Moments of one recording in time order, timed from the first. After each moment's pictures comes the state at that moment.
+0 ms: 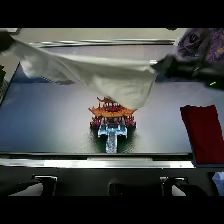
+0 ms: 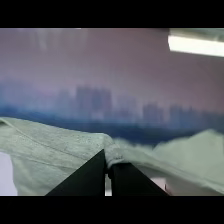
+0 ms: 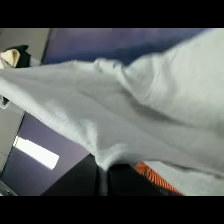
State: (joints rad) left arm 0.10 -1.33 1.98 1.37 -1.09 -1.58; right arm -0.06 -1.17 1.50 -0.64 1.13 1.36
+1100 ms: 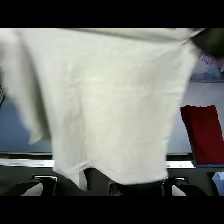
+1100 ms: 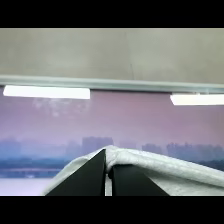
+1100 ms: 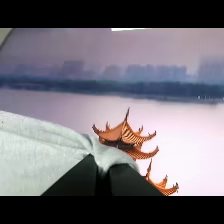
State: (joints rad) left arm 0.09 -1.26 1.98 1.39 -1.07 -1.52; right arm -0.09 -1.19 1.86 -1.03 1.36 1.56
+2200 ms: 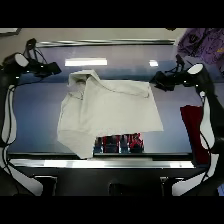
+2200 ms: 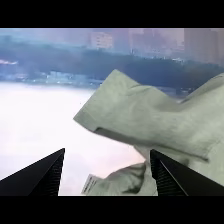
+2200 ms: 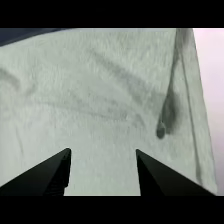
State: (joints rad) left arm 0.08 -1.89 2.03 1.31 -1.11 -1.56; right arm -0.14 -1.79 1.72 -0.90 1.16 1.46
